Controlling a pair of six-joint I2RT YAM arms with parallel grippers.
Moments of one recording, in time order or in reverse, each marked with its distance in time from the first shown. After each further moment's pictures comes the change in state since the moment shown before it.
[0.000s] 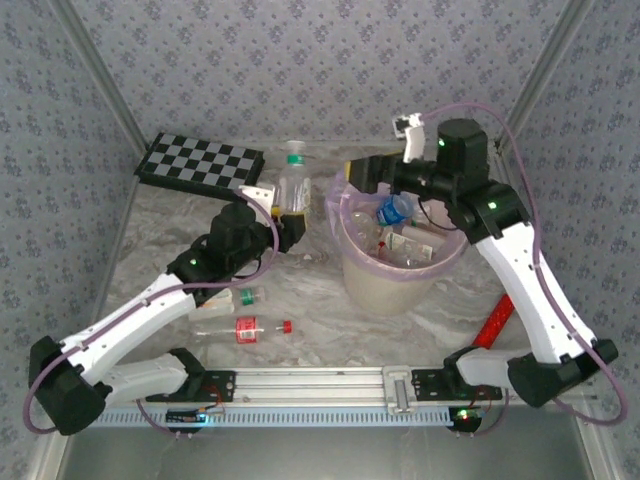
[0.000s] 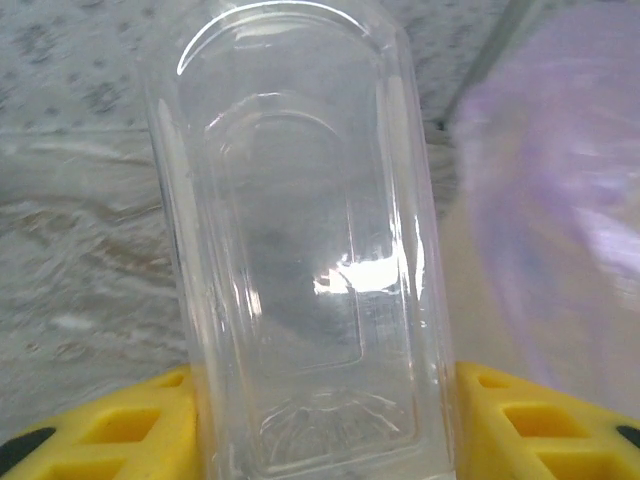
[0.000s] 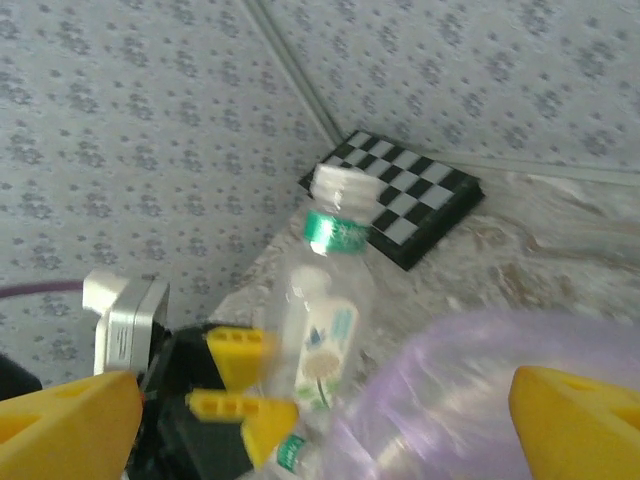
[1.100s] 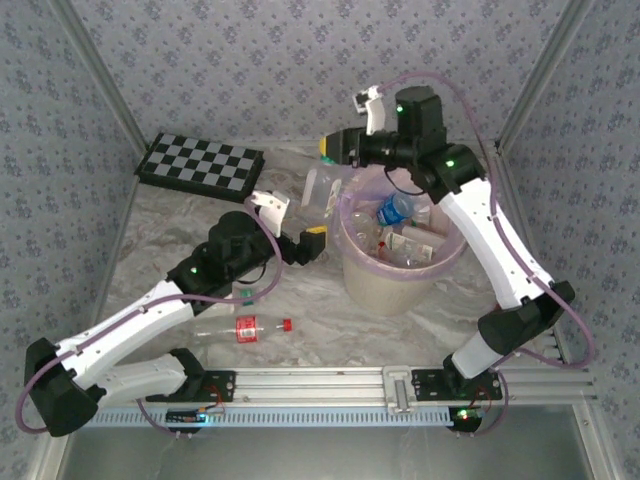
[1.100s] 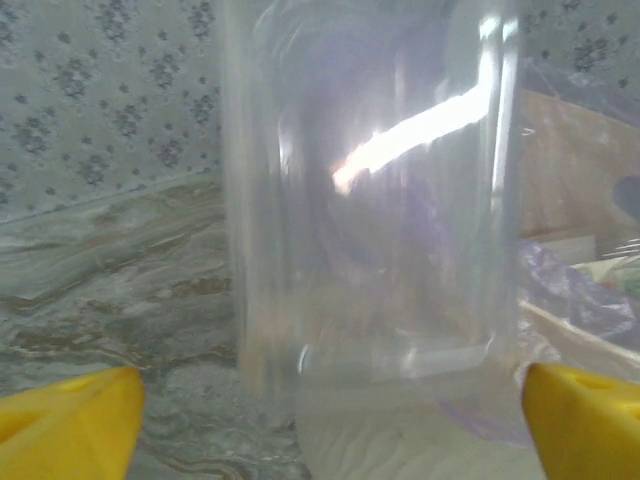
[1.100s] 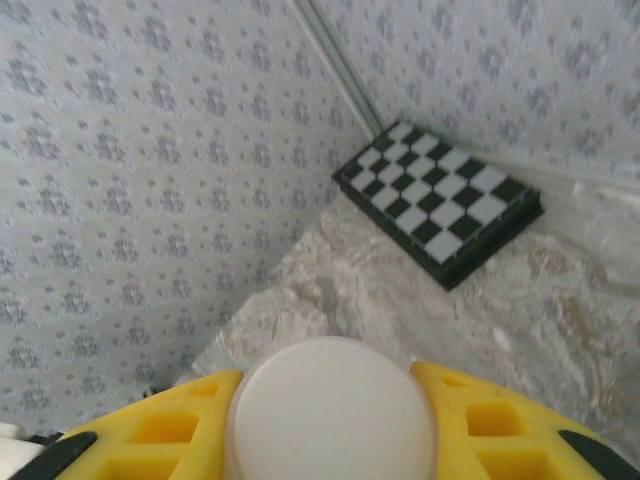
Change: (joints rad) left arm -0.064 -0.033 -0.029 0.094 0.069 0.140; right arm 0.035 0.270 0.280 -0.008 -0.051 -0.011
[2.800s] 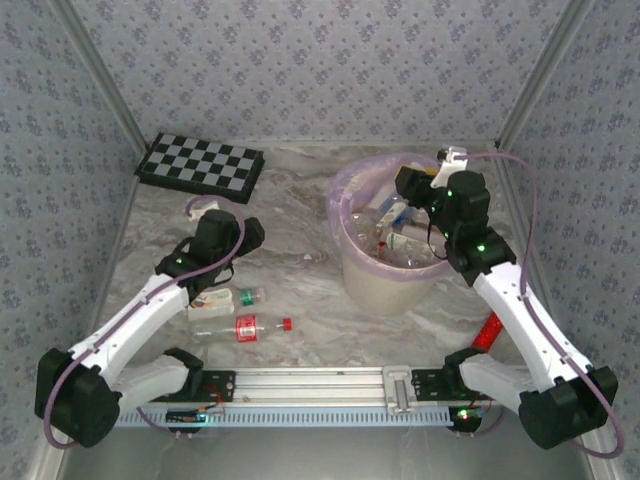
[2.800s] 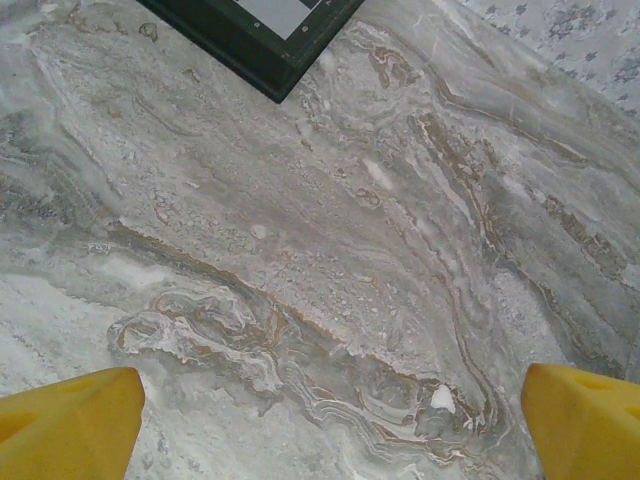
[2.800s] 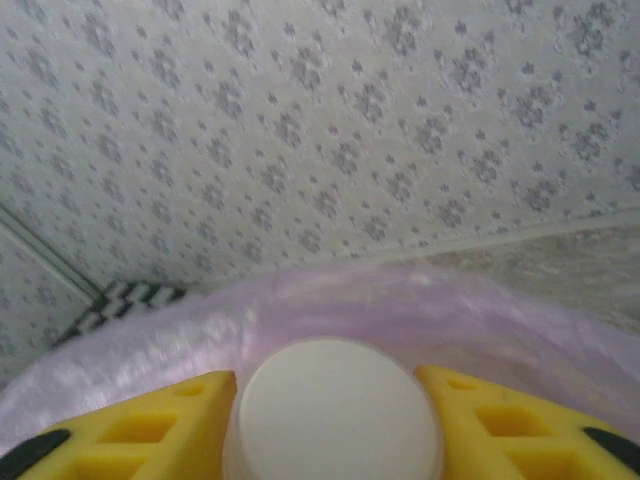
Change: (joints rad) left arm 0.349 0.023 -0.113 -0.360 -0.230 -0.555; right arm -0.140 -0.523 -0.881 0.458 0.563 0.063
